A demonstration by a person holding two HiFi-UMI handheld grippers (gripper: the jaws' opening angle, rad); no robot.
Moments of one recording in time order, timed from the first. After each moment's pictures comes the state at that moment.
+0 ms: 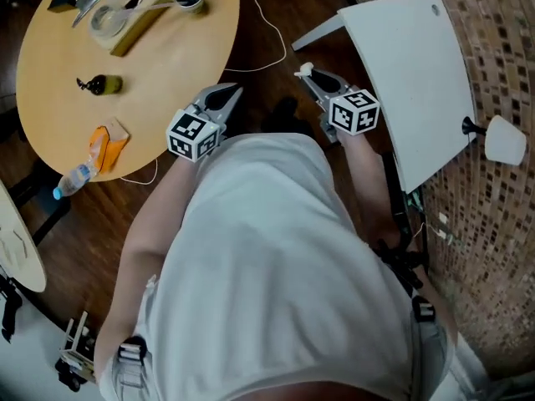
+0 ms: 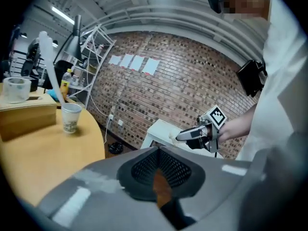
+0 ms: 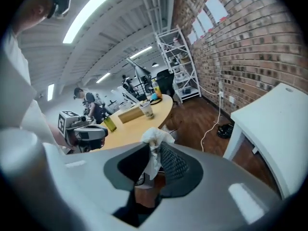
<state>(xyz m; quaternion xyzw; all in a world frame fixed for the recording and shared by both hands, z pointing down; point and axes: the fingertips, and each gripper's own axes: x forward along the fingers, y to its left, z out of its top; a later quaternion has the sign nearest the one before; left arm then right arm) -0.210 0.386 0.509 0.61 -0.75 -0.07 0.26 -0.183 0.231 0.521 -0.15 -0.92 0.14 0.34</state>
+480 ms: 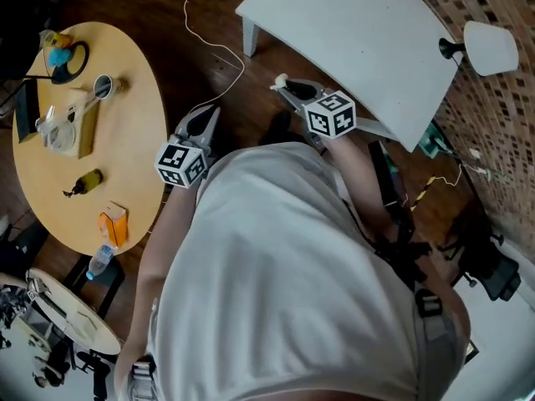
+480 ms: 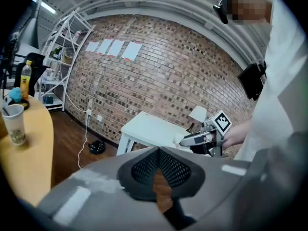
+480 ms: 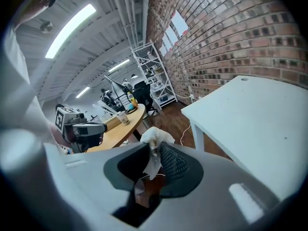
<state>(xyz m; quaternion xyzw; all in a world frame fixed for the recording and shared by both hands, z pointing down) -0.159 0.238 0.499 0.67 -0.69 -0.02 0.28 -0.083 0.098 0.527 -0.03 -0.93 0.21 0.31</state>
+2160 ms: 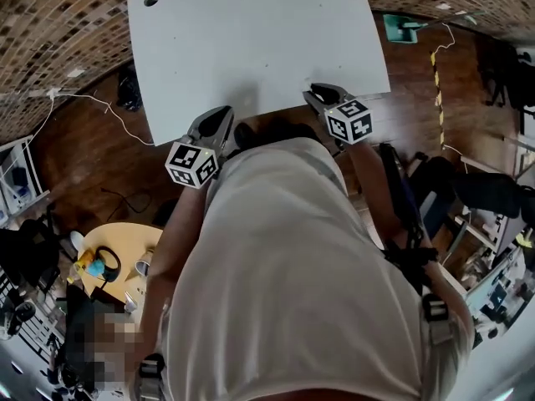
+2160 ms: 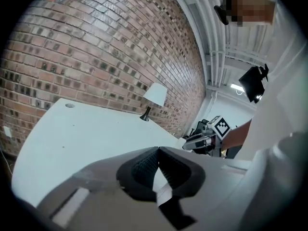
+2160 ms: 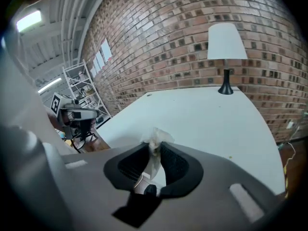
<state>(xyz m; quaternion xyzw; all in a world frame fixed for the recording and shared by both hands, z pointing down) -0.058 -0.108 0.496 0.90 -0.35 0.09 0.26 0.132 -0.138 0.540 0.37 -0.85 0.28 0.25</state>
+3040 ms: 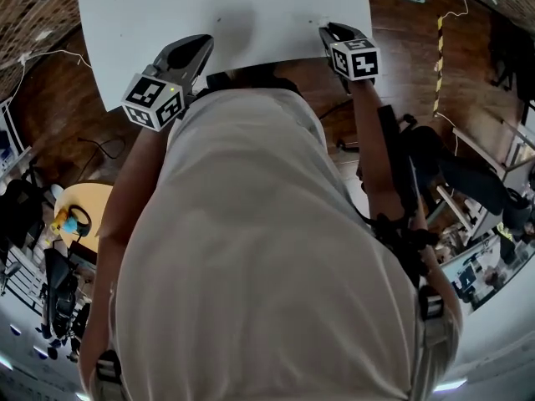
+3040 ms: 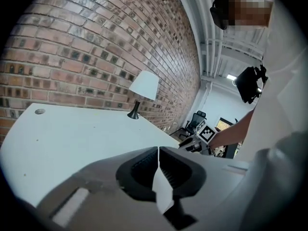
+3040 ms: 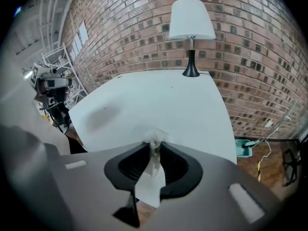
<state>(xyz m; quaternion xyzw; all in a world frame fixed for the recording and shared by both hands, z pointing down) 0.057 -0.170 0.481 0.91 -0.31 0.14 0.25 0.306 -0.198 0.604 0.42 -0.78 0.29 0.36</state>
